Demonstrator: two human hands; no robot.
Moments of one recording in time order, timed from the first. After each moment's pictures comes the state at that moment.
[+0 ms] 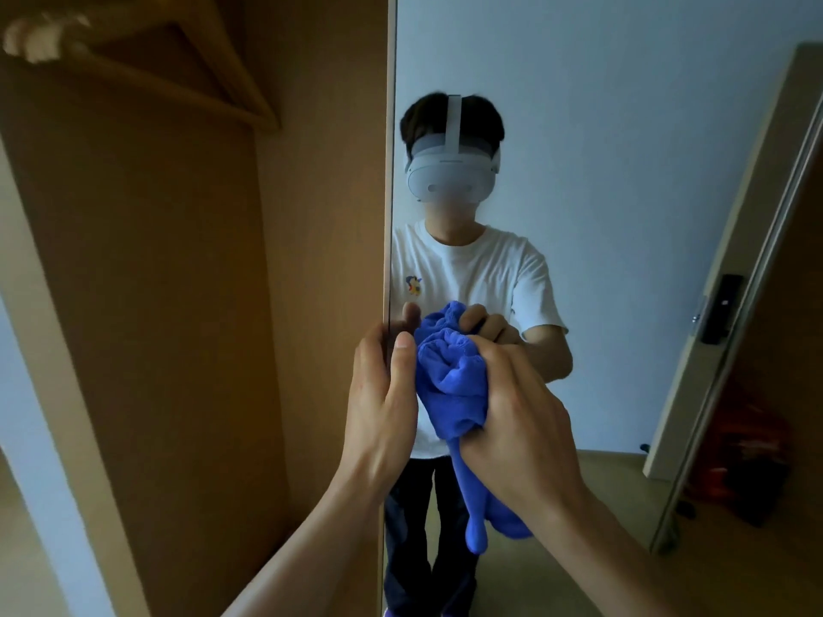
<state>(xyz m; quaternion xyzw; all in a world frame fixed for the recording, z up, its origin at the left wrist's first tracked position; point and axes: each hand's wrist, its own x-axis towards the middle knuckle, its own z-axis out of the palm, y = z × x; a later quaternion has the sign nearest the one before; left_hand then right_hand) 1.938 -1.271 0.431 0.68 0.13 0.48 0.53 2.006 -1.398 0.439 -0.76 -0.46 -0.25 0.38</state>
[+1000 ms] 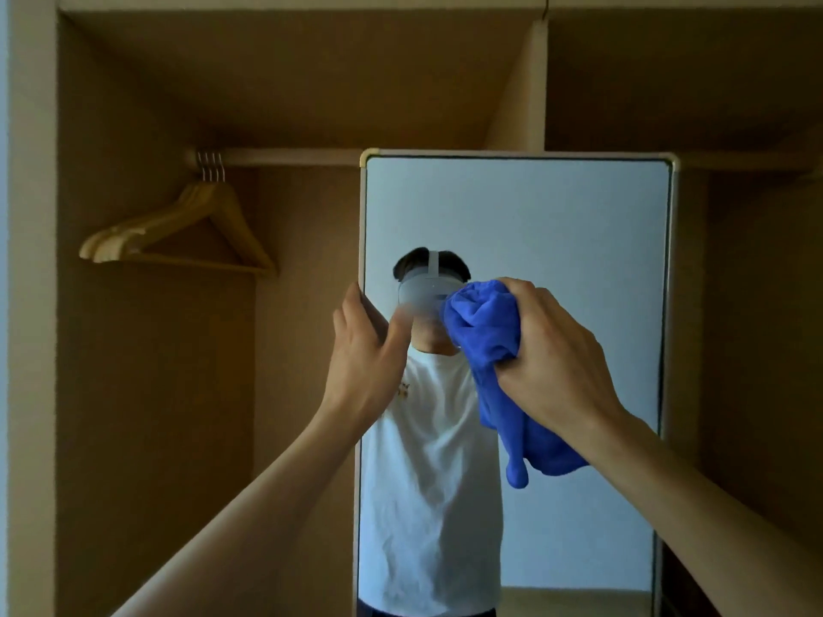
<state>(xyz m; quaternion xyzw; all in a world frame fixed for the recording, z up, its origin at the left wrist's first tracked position) 1.958 -1.260 0.601 0.75 0.10 0.56 0.35 2.043 -1.439 0.621 -0.74 -0.43 -0.36 0.37</state>
